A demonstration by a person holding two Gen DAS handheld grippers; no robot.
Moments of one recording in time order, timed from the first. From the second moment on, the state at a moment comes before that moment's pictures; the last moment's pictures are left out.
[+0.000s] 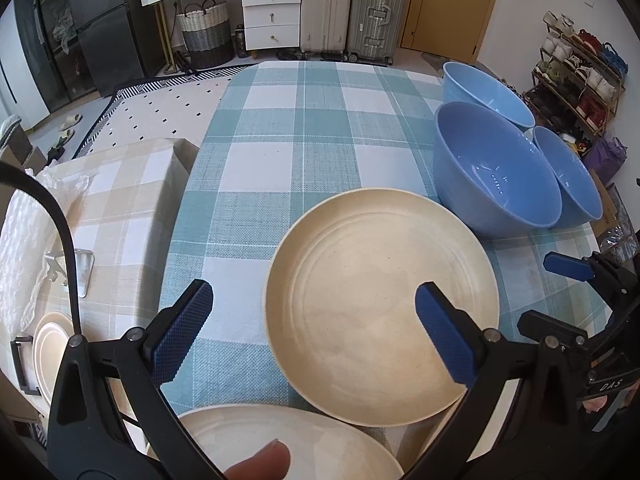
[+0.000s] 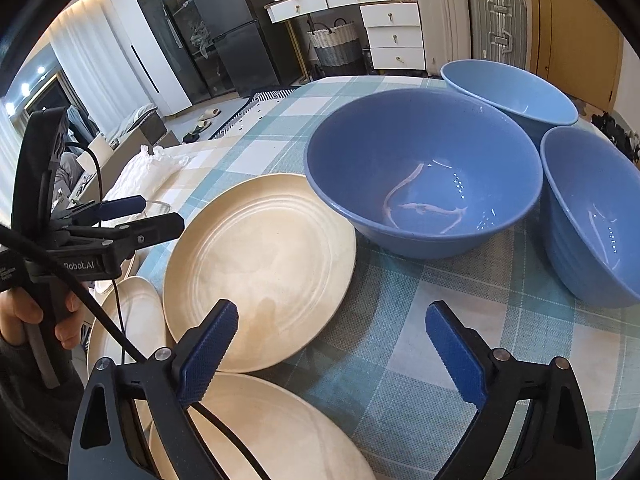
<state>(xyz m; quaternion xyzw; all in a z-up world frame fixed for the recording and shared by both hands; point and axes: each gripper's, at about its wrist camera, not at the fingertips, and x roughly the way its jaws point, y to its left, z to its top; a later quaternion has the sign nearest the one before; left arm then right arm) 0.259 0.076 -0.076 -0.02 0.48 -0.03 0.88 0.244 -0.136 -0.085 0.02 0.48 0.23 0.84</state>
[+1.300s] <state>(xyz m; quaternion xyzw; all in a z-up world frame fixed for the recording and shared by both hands) 0.275 0.076 -0.117 -0.01 0.51 -0.01 0.86 0.270 -0.113 -0.129 0.05 0.54 0.24 0.80</state>
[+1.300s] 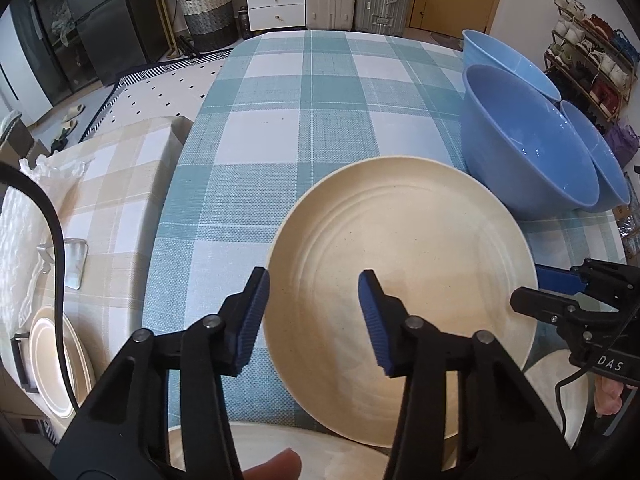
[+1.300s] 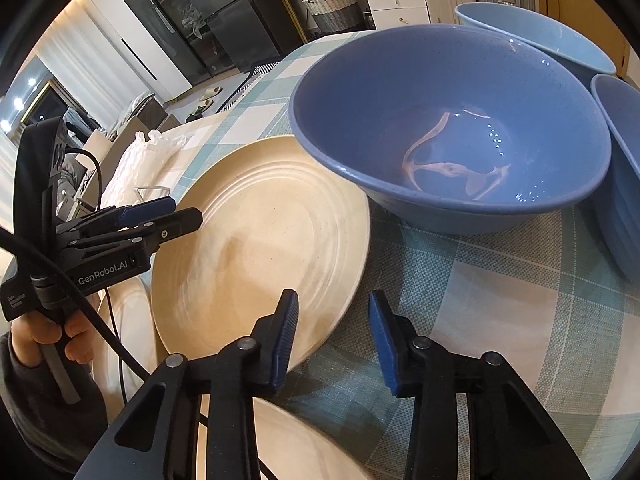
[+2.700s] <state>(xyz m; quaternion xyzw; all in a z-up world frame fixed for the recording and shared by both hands) 0.260 0.100 -0.104 -0.03 0.48 -0.01 0.87 0.273 -0.109 -0.137 0.05 0.55 0.25 0.80</state>
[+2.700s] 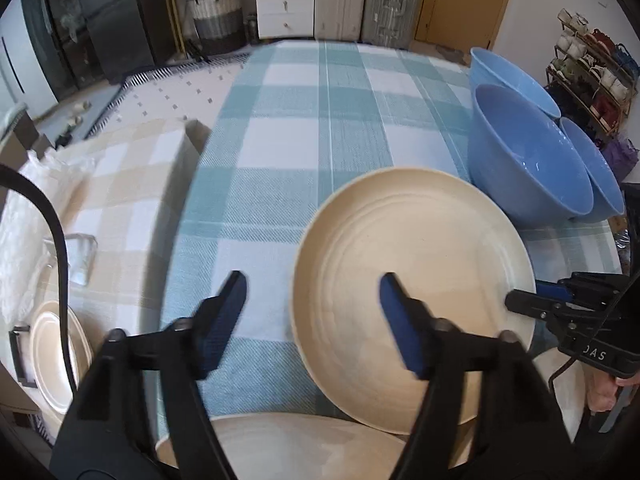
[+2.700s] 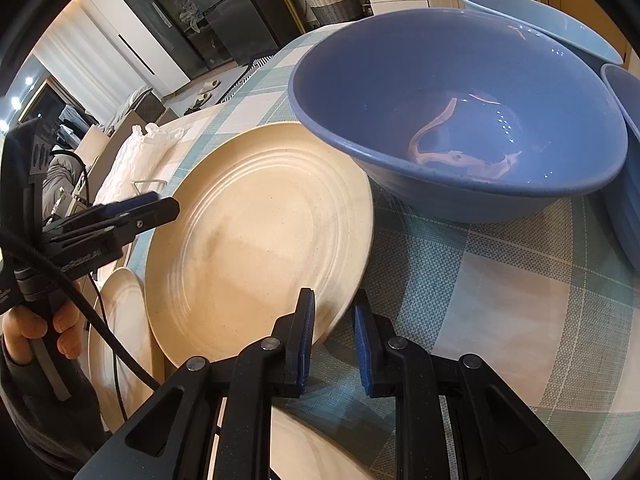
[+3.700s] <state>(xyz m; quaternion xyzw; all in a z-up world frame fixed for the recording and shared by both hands) 0.257 0.101 -0.138 -0.05 0.52 -0.01 0.85 0.267 -0.113 -0.134 0.05 0.55 0.23 0.80</state>
